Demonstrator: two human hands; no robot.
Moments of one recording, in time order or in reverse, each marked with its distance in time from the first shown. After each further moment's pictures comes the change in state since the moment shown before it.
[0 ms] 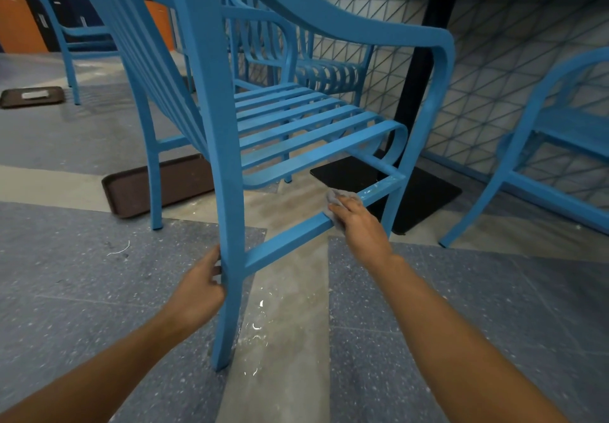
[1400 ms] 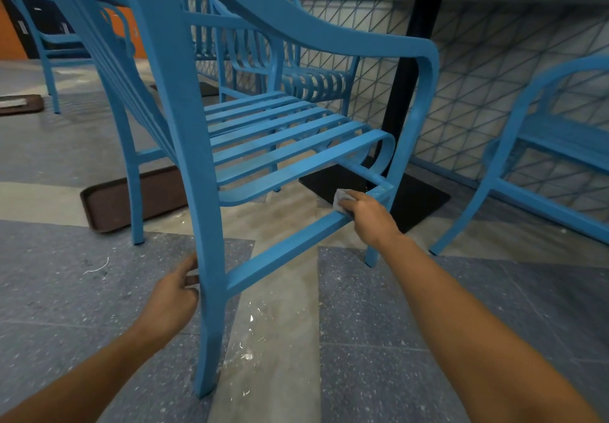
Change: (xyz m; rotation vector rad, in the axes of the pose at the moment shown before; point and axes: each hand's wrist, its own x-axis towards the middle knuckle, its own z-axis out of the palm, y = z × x) left_hand 0.036 -0.015 -0.003 -0.081 0.114 -0.067; right_hand 0.039 0.045 -0.025 -0.137 -0.093 0.039
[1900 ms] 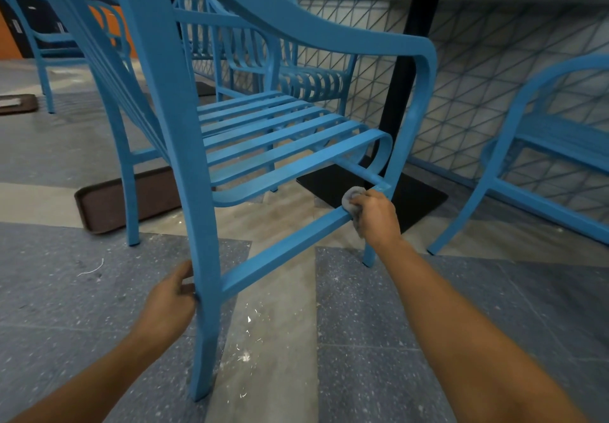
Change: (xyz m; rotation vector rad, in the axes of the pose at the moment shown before) left_hand -0.011 0.009 0.007 0.089 0.049 -0.054; right_hand -0.002 0.014 0.011 0.075 0.218 0.195
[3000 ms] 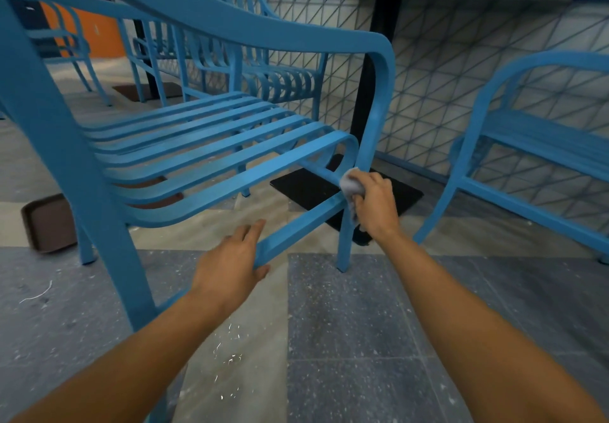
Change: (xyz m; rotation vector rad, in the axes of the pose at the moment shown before) left_hand 0.040 0.091 0.094 0.736 0.007 0.588; right_hand 0.018 0.042 -0.042 0.238 0.093 0.137
